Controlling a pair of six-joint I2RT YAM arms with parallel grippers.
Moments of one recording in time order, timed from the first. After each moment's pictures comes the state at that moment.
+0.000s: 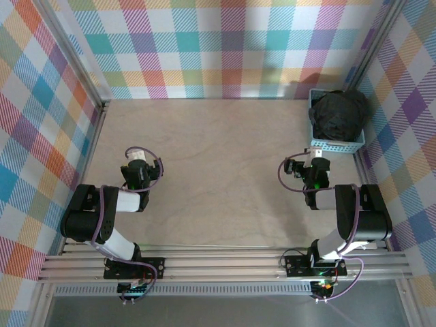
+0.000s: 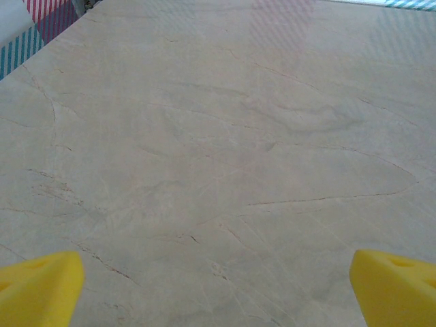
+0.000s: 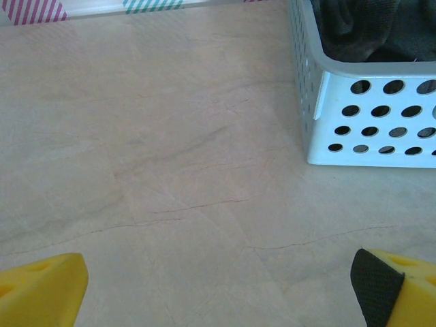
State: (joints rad) left arm -0.09 1.57 0.40 0.73 -0.30 -0.15; right arm 0.01 1.54 0.38 0.74 -0.01 0.08
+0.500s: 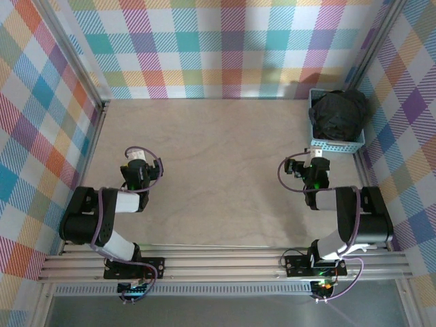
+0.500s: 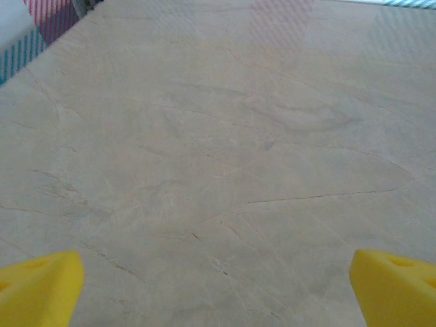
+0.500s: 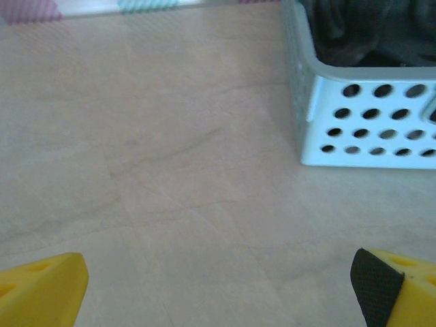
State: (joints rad) left arm -0.11 1.49 0.40 0.64 -0.31 -0.14; right arm 0.05 1.46 0.38 0.65 0.05 0.06
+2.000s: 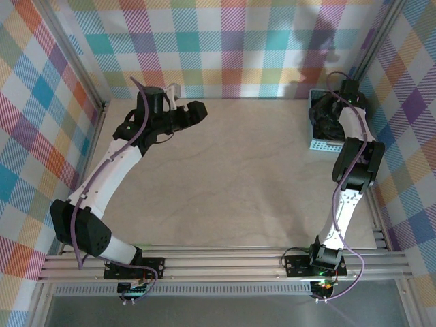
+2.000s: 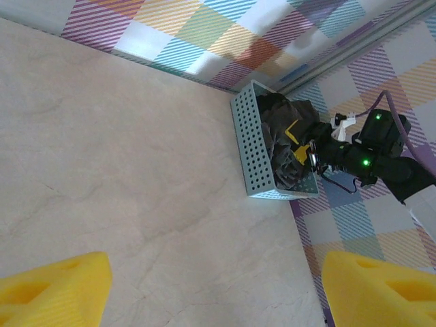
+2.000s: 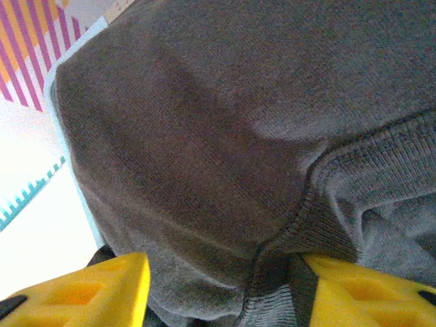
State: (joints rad) left arm -0.37 1.48 1.47 -0.45 0.38 -0.66; right arm -0.22 2.21 1.93 -0.55 -0.02 0.56
